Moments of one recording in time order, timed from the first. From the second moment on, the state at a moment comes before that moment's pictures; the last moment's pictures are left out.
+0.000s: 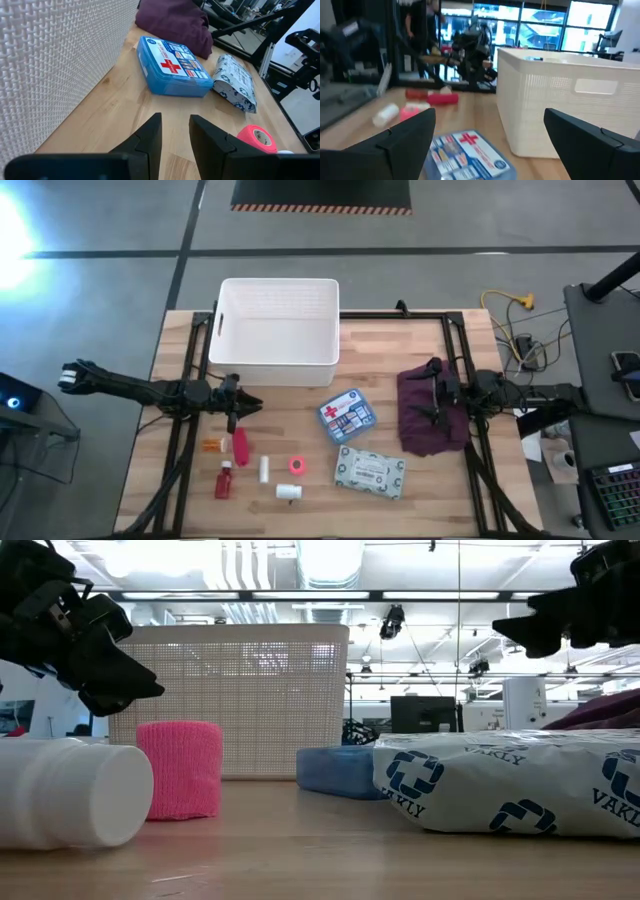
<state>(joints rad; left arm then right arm) -0.13 0.47 0.03 0.11 -0.16 -0.47 0.00 0.03 0.01 0.09 0.00 -0.02</state>
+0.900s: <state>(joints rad) -0.26 0.57 0.04 0.49 -0.11 -1.13 0.04 0.48 0.10 0.65 0.34 1.07</state>
